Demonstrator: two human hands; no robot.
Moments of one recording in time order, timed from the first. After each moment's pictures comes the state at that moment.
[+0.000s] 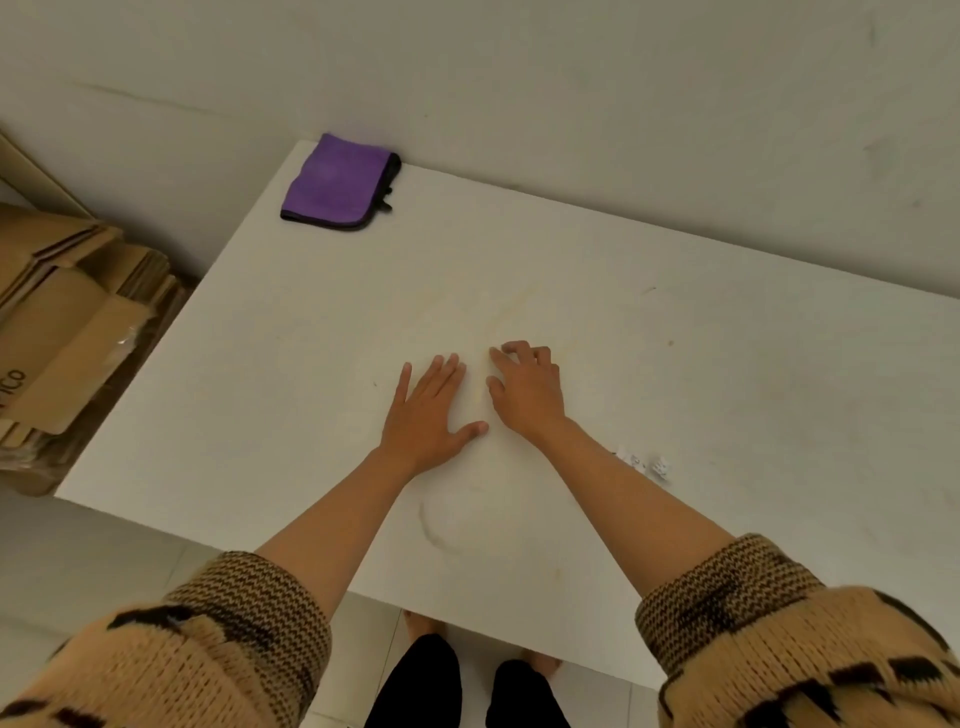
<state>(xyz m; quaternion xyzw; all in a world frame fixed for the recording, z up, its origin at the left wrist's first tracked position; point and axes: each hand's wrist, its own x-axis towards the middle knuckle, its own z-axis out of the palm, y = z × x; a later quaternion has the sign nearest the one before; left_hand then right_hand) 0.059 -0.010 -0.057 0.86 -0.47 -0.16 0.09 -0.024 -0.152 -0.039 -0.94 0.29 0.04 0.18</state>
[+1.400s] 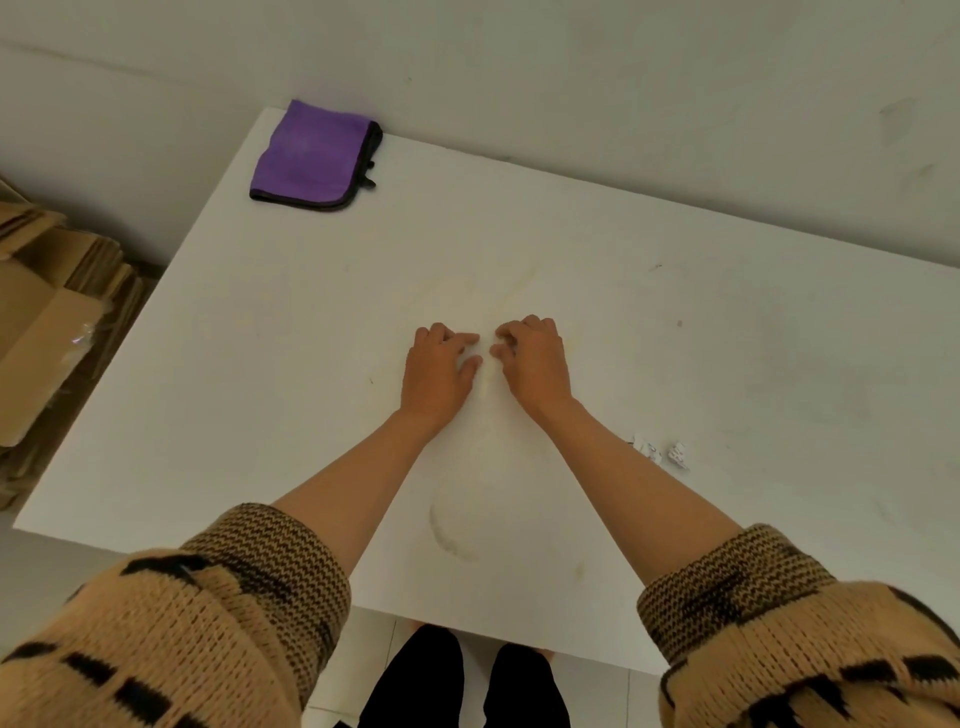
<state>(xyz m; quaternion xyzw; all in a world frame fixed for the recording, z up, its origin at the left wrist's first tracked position) 0.085 -0.054 -0.061 0.86 -0.38 -0.15 0.31 0.001 -0.159 -0.050 -0.87 0.37 -0.10 0.30</state>
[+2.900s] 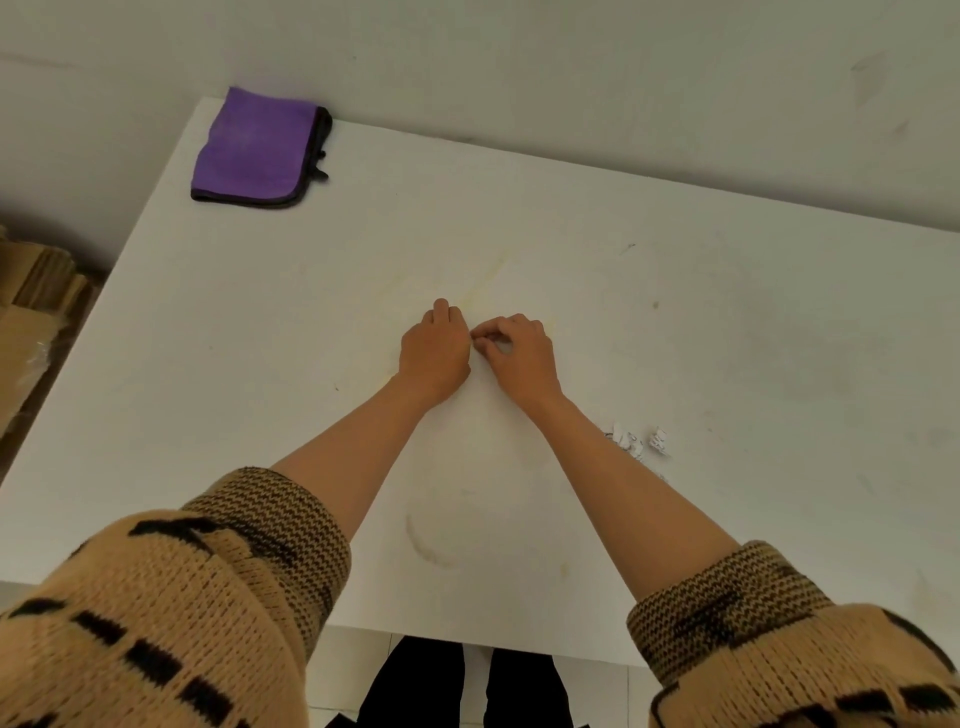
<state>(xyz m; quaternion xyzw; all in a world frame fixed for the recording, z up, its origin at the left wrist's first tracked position) 0.085 -0.102 -0.050 0.86 -0.49 -0.12 0.04 -0.014 -0.171 -0.054 -0.80 0.39 -0.12 0.43</state>
